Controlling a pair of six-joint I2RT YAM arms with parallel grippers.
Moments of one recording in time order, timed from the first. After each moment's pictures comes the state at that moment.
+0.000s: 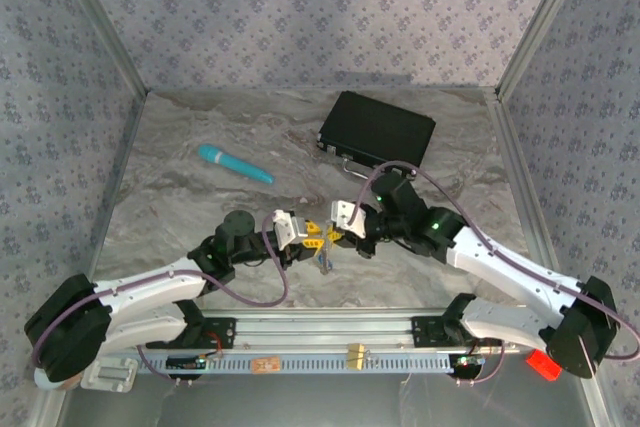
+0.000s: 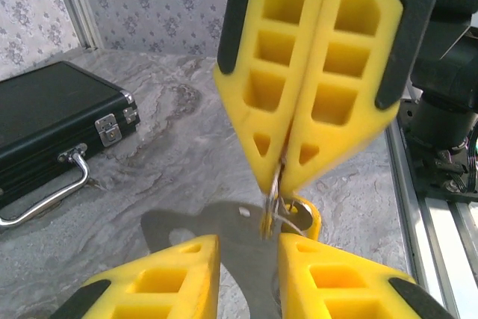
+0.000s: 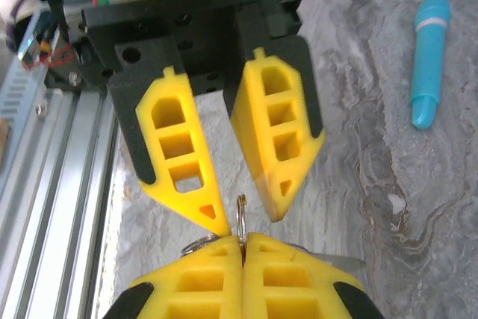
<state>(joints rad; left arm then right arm) -0.87 1.04 0.33 0.51 0.45 0.11 0.82 1.08 0.83 -0.43 -0.48 -0.53</state>
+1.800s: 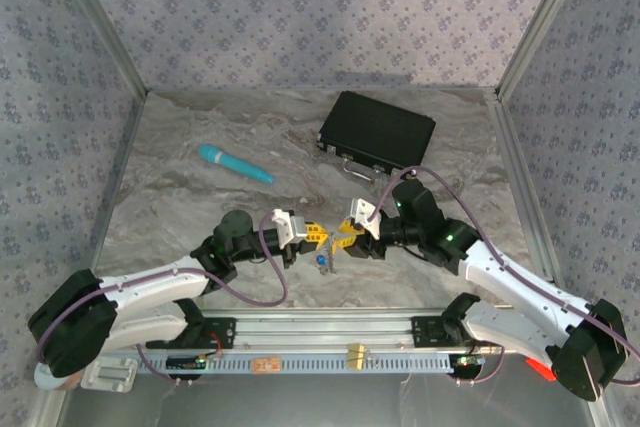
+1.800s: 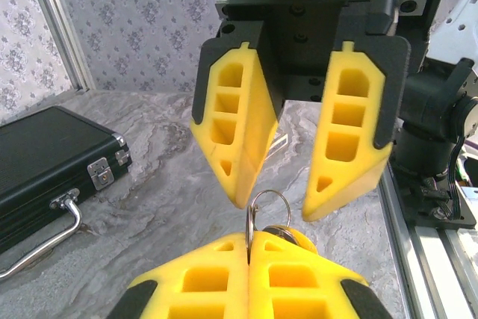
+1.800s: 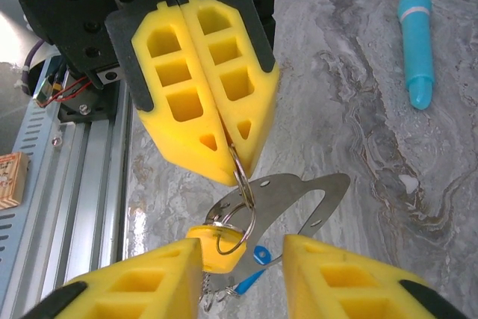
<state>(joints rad) -0.87 1.07 0.33 0.65 0.50 0.09 0.71 0.94 0.66 -0.29 -0.61 -0.37</state>
